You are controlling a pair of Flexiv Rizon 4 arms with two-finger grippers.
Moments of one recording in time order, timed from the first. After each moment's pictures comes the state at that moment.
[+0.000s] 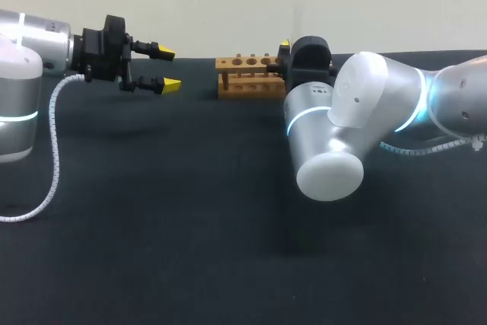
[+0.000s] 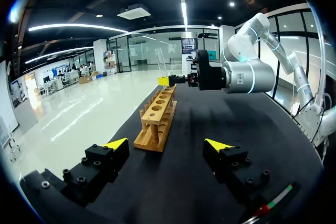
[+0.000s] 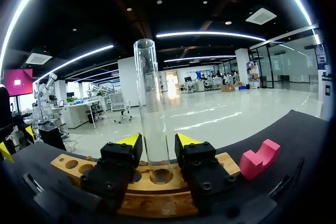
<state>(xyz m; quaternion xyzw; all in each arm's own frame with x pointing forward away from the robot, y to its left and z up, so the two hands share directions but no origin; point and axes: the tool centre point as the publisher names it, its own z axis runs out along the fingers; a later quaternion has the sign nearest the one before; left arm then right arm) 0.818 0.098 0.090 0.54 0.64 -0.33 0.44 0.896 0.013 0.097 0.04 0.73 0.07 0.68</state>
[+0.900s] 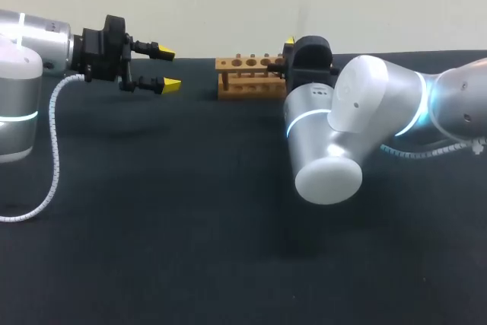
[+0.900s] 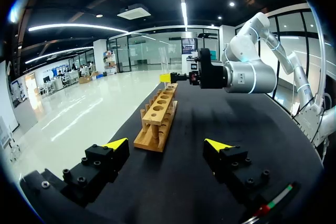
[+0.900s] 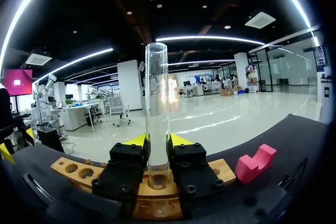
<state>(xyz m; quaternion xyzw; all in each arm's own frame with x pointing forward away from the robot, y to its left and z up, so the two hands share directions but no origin) 0.818 0.098 0.090 0.54 0.64 -0.33 0.44 0.892 0.010 0.106 0.04 0.72 0.06 0.69</state>
